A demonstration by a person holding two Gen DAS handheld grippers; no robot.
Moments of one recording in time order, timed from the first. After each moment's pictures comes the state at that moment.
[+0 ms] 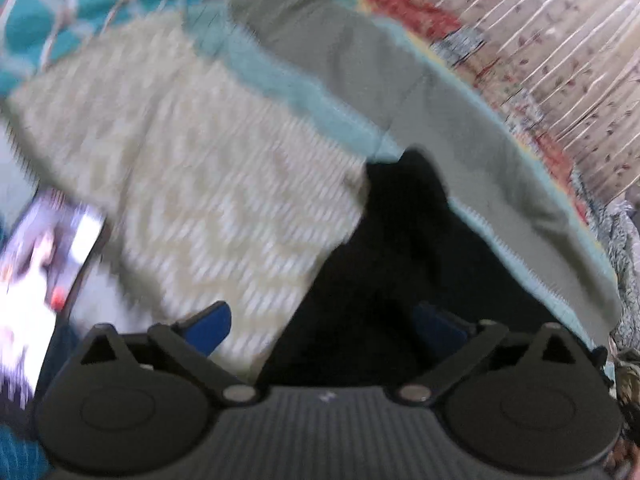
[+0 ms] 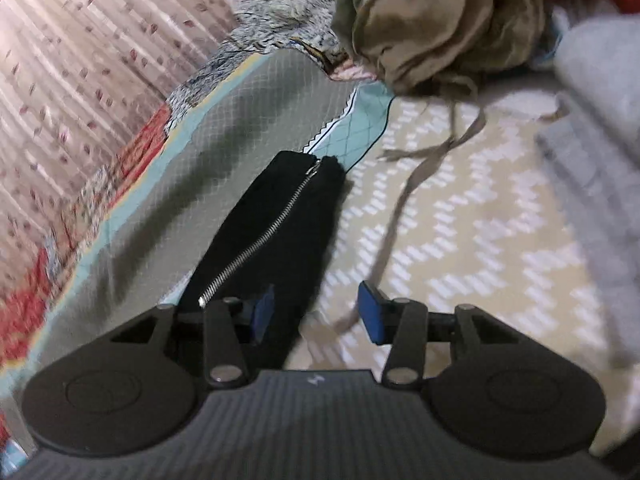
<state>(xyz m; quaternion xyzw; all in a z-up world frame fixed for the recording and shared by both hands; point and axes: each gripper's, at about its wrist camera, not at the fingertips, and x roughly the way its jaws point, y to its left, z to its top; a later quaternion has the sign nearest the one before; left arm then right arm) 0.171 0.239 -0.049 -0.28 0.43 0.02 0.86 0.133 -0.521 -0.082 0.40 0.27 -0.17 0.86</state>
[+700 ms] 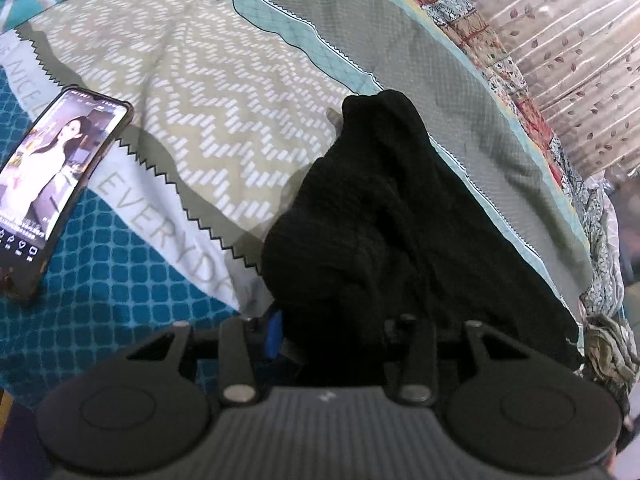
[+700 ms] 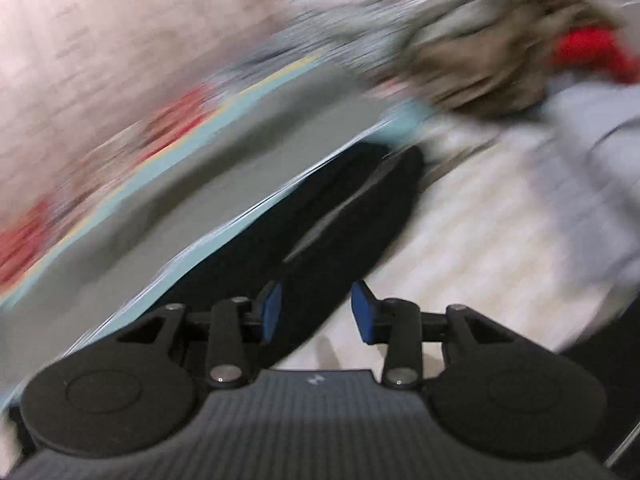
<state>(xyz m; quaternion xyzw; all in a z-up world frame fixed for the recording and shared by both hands) 0.111 0.228 -0.045 -0.31 0.46 -0.02 0.83 0.045 -0.410 -0.035 0.28 0.29 -0.04 0.91</state>
